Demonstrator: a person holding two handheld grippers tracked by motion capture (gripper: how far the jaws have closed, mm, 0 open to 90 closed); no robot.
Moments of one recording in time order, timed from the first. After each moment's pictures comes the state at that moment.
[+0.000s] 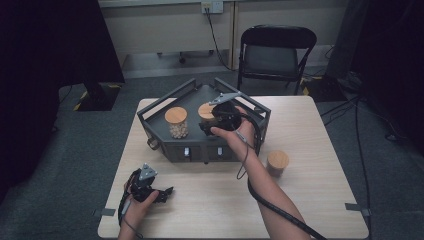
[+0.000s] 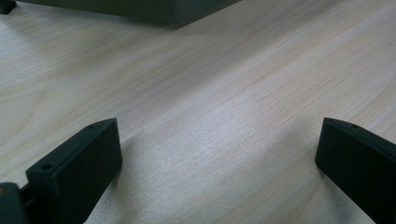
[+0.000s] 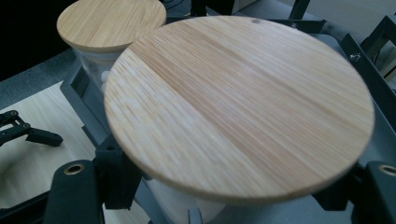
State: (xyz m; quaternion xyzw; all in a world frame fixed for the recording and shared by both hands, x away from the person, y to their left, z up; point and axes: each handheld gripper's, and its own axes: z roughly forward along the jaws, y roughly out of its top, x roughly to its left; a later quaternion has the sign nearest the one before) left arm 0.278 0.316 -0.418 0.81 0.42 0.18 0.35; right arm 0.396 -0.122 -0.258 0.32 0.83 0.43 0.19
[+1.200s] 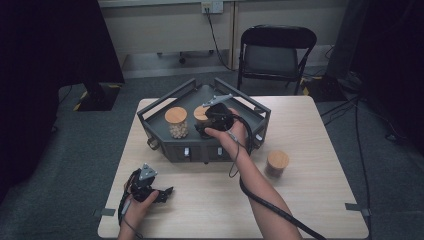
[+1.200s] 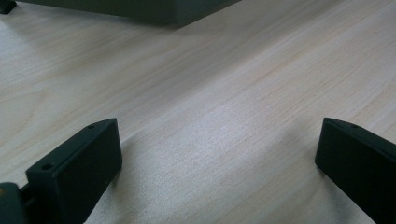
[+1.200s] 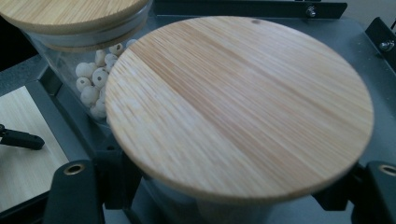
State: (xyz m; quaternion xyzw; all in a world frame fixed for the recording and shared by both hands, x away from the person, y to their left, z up) left arm 0.278 0.316 -0.419 0.81 0.42 0.19 0.35; right arm 0.415 -0.101 -0.279 0.32 0.83 0.41 0.18
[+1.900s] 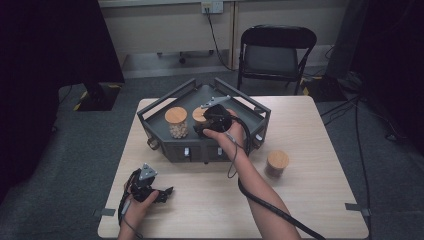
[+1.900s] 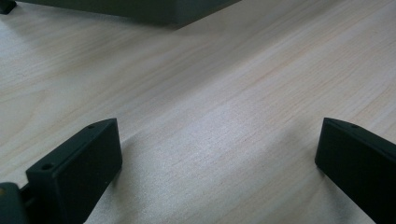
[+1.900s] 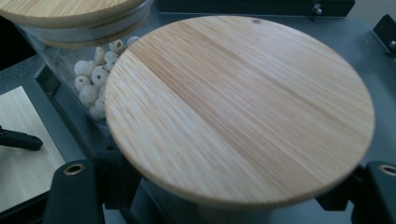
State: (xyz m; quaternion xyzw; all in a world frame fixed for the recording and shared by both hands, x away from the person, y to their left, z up) left arm 0.278 0.316 -0.419 0.81 0.42 0.19 0.35; right arm 0.415 -0.096 -0.284 0.32 0.83 0.41 0.18
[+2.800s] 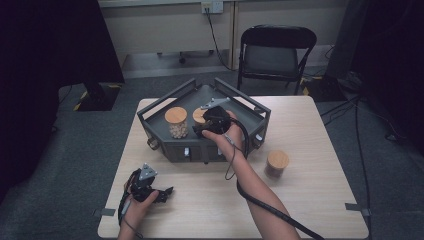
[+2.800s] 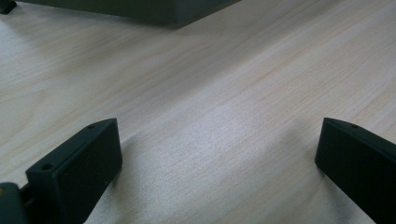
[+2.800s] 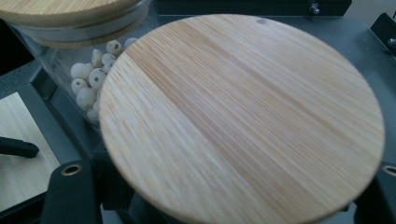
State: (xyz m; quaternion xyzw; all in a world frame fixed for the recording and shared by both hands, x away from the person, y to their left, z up) left arm 0.278 0.316 -0.419 0.81 0.42 0.19 0.35; right arm 0.411 -0.093 -0.290 0.33 0.82 0.42 0.19
